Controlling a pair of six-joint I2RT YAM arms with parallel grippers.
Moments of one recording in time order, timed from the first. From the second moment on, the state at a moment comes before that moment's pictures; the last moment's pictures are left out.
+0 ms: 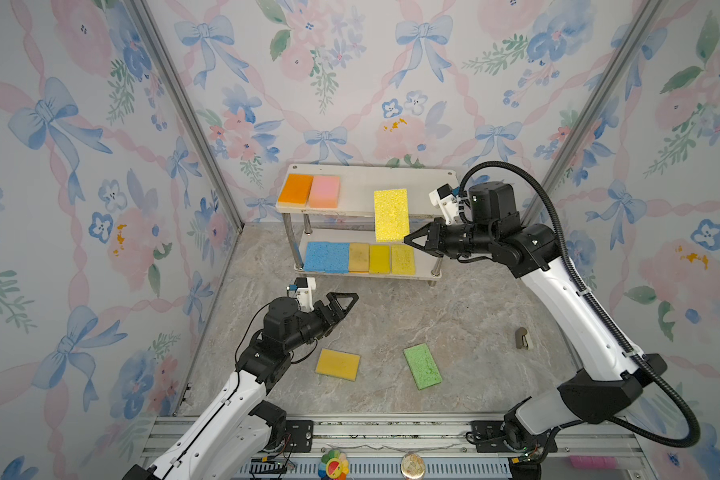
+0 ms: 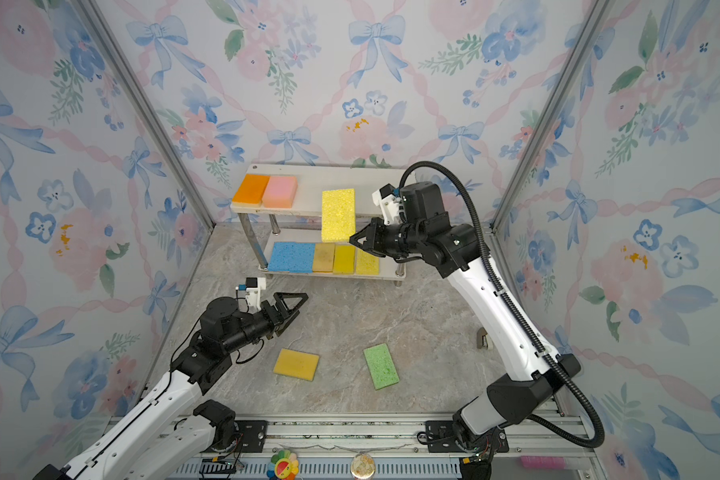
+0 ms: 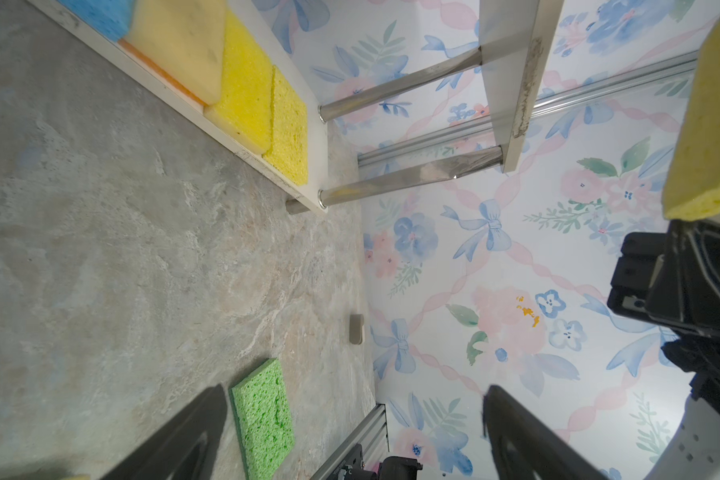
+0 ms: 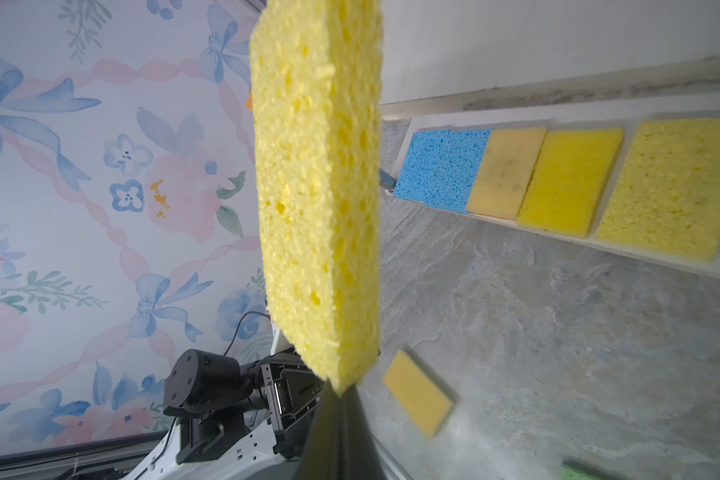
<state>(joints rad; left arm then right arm) -0.41 0.78 0.52 -0.01 0.43 -1.14 0.53 1.59 1.94 -0.88 -0.50 0.67</state>
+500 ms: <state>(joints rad) -0.41 0.77 0.52 -0.04 0.47 -1.12 0.53 2.02 2.40 -0.88 -0.57 0.73</state>
